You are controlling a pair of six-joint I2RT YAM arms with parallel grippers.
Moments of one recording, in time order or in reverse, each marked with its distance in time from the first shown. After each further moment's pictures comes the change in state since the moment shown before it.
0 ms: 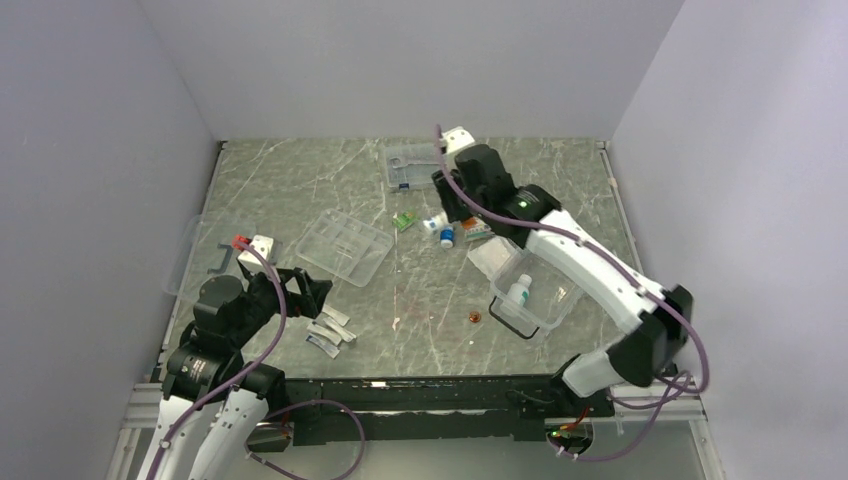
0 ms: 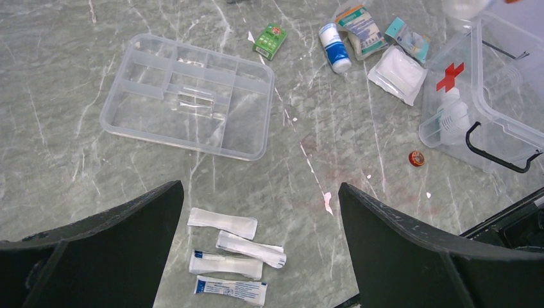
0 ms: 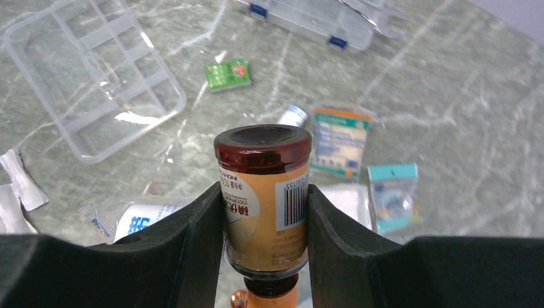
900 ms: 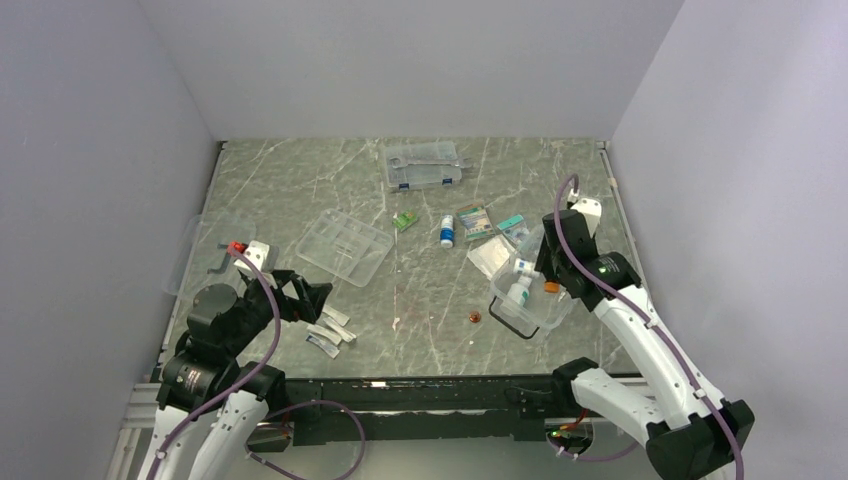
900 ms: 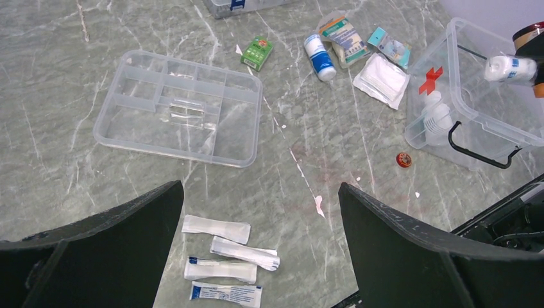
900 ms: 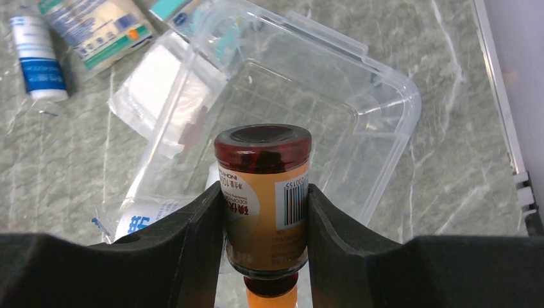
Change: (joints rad) left arm -0.020 -0.060 0.000 0.000 0.010 0.000; right arm -0.330 -0.562 -0.552 -0.258 0.256 0.457
